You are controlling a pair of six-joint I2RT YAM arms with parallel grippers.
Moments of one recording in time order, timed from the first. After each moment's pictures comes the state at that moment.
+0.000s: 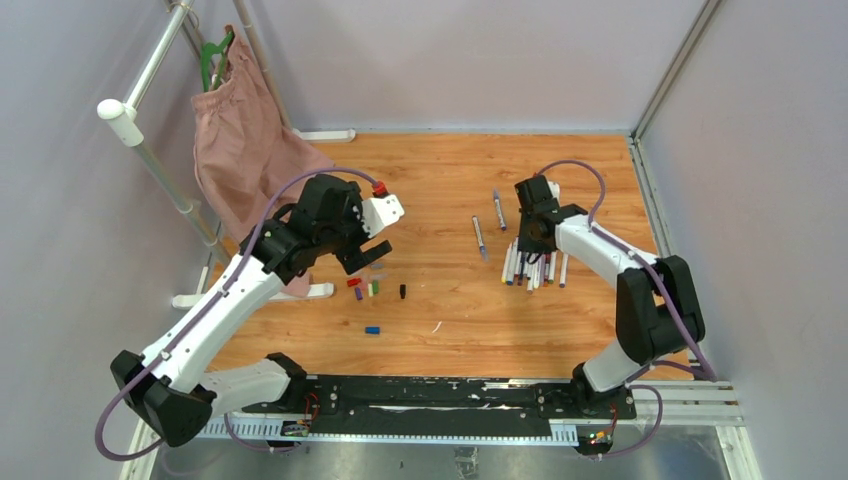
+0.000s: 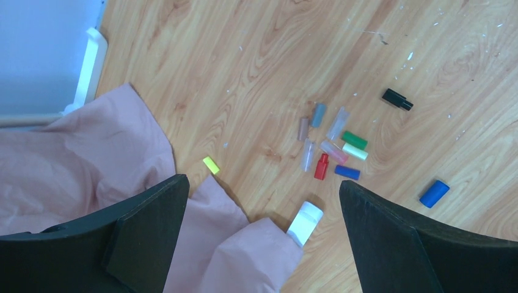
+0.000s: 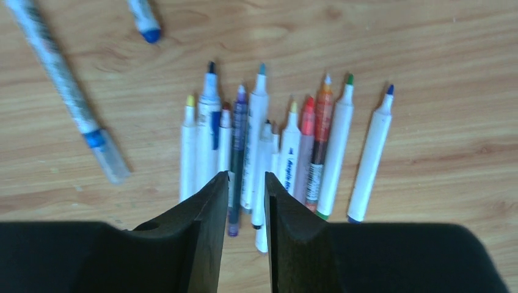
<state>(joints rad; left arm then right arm) -0.59 1.12 1.17 -0.79 -0.03 0.59 0.35 1.56 1.01 -0.52 0.27 0.40</state>
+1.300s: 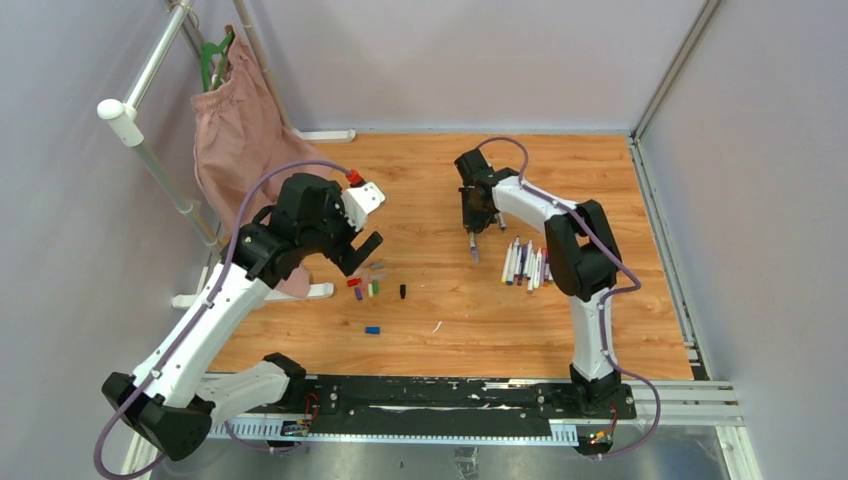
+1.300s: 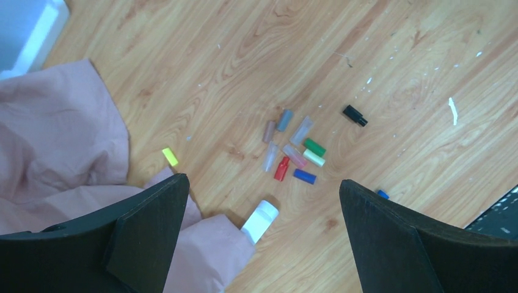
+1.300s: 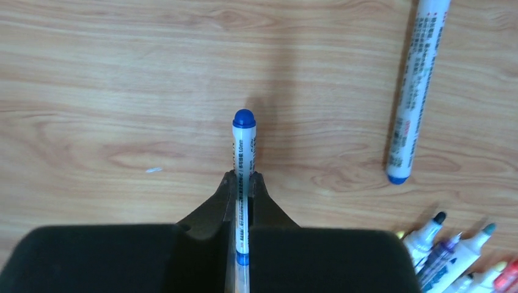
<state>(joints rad) -0.51 1.04 1.17 -0.83 0.07 0.42 0.50 2.10 1.60 -0.64 0.13 0.38</state>
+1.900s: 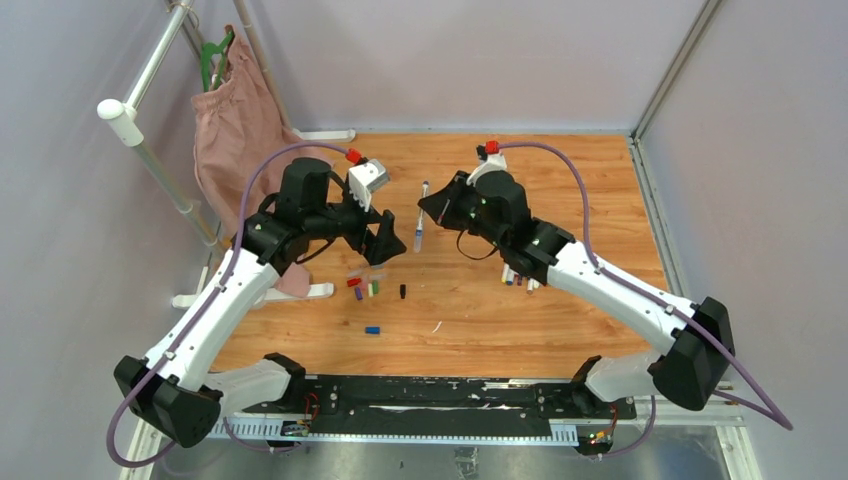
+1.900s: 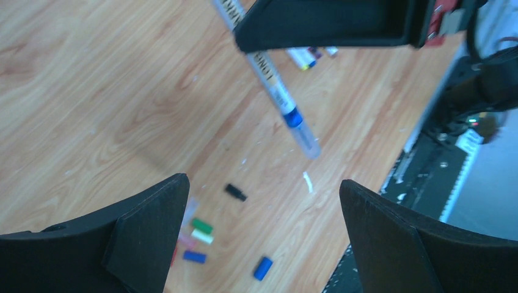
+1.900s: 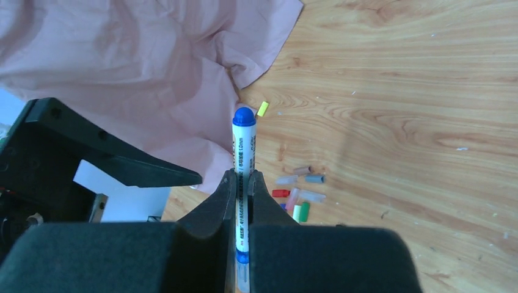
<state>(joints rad) -0.46 1.12 1.19 -0.65 0.49 0.11 0.81 1.33 1.16 -0.08 0.11 0.76</state>
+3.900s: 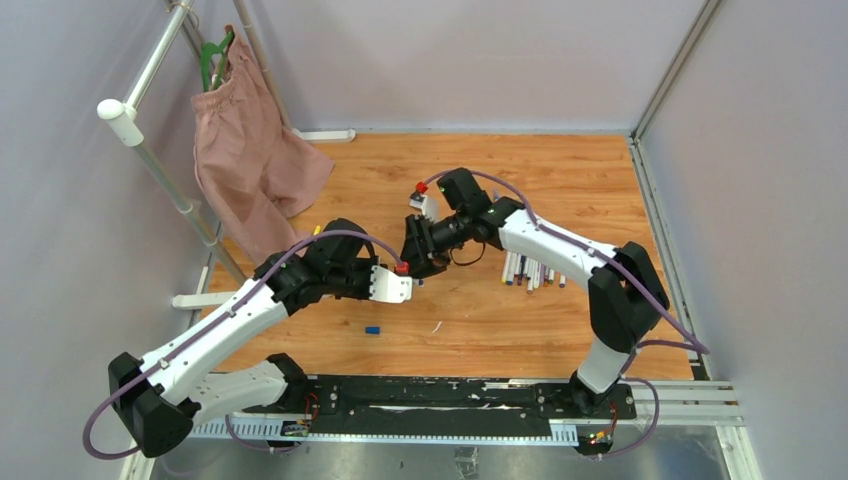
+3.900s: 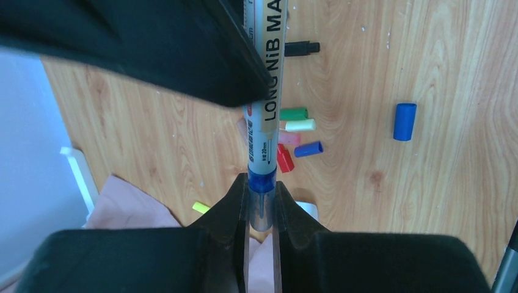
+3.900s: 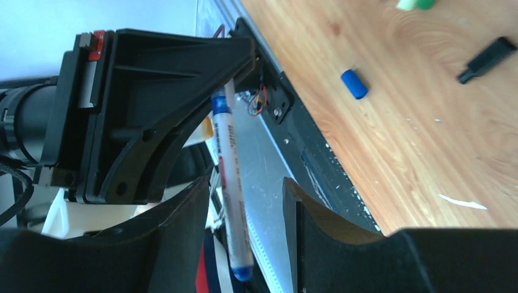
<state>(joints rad) -0.72 1.01 0.92 -0.82 0.09 0.99 0.71 1.68 1.30 -0.43 -0.88 0.69</state>
